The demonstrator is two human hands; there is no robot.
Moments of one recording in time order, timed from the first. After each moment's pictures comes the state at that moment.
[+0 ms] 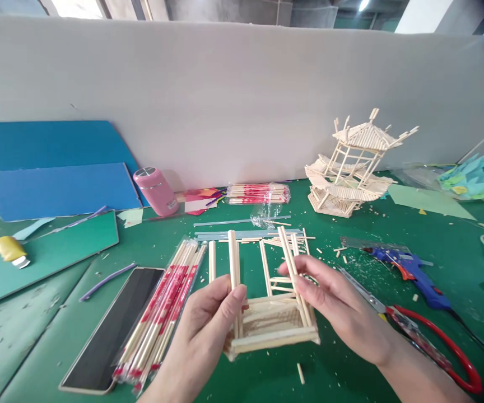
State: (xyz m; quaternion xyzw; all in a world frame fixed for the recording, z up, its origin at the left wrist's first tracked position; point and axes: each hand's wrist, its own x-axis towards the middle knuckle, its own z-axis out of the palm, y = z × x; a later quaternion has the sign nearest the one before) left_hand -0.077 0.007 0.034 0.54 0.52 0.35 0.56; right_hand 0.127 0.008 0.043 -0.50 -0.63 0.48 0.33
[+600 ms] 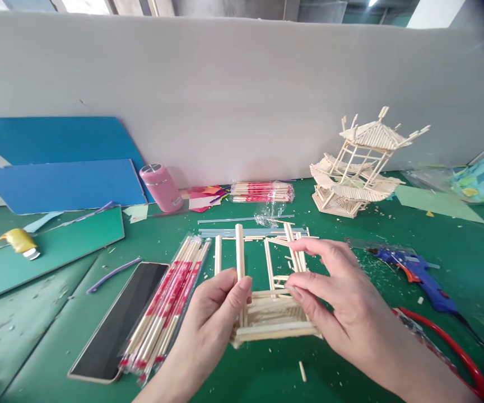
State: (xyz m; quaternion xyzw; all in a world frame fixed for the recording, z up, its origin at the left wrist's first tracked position) left_hand -0.073 0.011 0.037 0.58 0.52 0.34 0.53; right_hand 0.121 0.003 0.052 -0.46 -0.83 0.07 0.30
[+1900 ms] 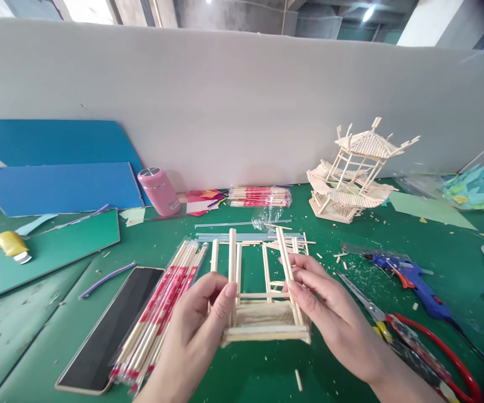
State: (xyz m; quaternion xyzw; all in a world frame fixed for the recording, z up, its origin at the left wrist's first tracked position) left_hand -0.079 0.005 0.033 0.62 0.56 0.40 0.38; right_hand 0.118 0.002 0.032 -0.52 -0.67 0.40 0.35
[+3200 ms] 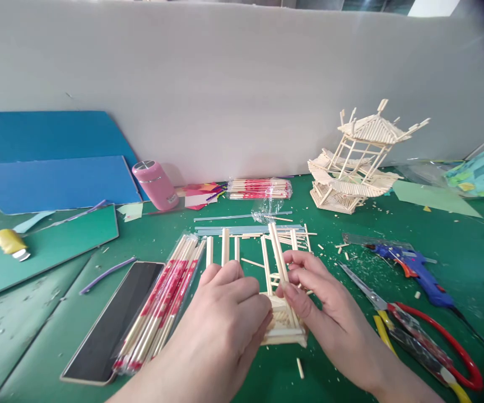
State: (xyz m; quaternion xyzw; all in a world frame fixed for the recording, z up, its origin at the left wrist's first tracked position) left_hand -0.068 0.011 0.059 0.90 0.37 0.19 0.13; right_hand 0.108 -0.002 0.035 -0.52 -0.69 0.37 0.34
